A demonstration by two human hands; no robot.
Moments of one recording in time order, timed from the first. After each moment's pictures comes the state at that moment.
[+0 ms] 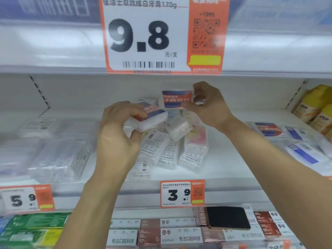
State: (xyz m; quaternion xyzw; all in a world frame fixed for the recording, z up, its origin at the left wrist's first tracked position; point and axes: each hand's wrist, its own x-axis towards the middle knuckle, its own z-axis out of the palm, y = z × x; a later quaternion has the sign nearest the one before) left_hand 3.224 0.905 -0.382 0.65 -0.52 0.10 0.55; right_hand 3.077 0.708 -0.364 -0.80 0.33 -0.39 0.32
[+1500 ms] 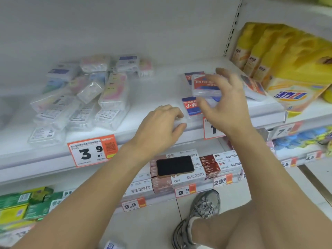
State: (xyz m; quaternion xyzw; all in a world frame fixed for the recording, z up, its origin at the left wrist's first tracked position) left_hand 2.993 0.813 -0.444 0.63 -0.74 -0.05 0.23; right_hand 2.818 0.731 -0.433 -0.79 0.45 -0.41 0.06
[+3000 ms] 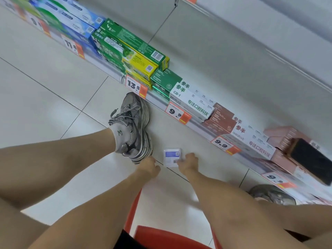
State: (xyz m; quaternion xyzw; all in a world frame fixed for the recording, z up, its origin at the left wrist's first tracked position) left_hand 3.140 1.193 -0.816 0.84 -0.03 -0.53 0.12; right_hand 3.053 1.046 -0.886 -0.69 0.55 0.30 0.37
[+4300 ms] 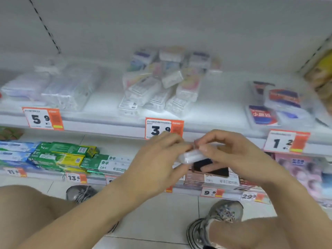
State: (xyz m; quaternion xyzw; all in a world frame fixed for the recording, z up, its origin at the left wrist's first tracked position) left_hand 3.072 0.978 -0.444 0.64 -0.70 -0.02 0.30; right_hand 2.895 0.856 -0.411 -0.69 0.31 -0.11 0.65
